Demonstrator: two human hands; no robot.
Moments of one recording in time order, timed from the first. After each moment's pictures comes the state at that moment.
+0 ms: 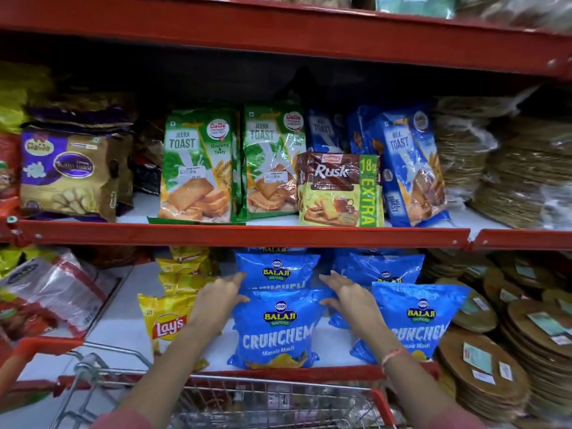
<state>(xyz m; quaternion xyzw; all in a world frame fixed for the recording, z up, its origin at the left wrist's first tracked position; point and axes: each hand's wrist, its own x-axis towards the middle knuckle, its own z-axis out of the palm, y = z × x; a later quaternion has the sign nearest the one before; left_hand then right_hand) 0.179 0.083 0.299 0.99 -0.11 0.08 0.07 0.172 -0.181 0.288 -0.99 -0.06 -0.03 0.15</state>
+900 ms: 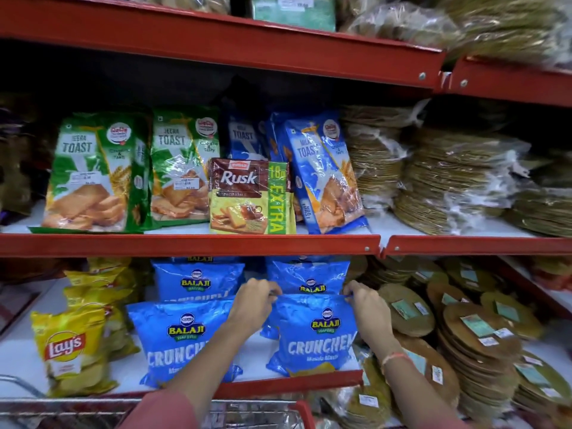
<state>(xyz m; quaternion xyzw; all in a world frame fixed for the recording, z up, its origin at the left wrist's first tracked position) 0.193 -0.144 0.299 0.95 -0.16 0.03 0.26 0.162 -0.377 0.282 -0.98 0.08 -0.14 0.13</state>
